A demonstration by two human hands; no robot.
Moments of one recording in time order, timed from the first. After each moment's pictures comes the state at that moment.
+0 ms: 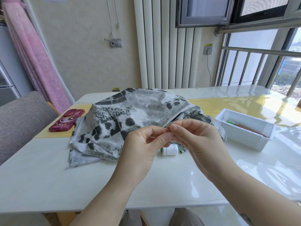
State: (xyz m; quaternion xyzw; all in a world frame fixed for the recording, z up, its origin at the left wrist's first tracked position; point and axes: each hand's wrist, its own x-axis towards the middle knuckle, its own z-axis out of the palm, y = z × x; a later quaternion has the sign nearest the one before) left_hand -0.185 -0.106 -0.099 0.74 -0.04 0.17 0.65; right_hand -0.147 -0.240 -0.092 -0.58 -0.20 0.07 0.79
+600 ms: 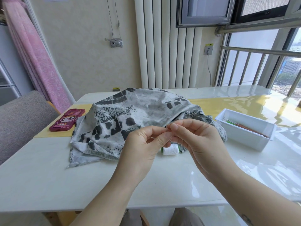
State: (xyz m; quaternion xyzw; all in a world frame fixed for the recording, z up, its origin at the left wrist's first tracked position) left_hand -0.185 -0.107 -0.099 0.73 -0.03 0.16 0.67; right_hand -0.147 -0.238 -0.093 -0.57 -0.19 0.07 0.79
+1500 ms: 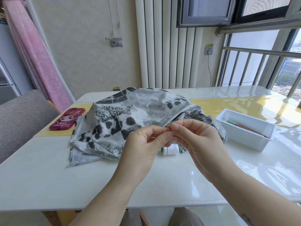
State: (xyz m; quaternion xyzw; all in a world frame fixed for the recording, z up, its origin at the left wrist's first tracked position) left_hand -0.186 -0.107 -0.099 0.72 -0.04 0.16 0.68; right_hand -0.147 -0.238 -0.094 -0.57 -0.19 0.07 0.80
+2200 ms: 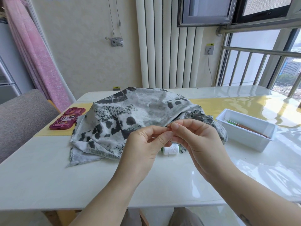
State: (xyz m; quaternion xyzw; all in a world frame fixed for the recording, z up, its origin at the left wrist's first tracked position) left_hand -0.185 -0.107 -0.100 0.72 -0.04 0.16 0.68; right_hand -0.144 -0.235 -0.098 -0.57 -0.18 0.06 0.80
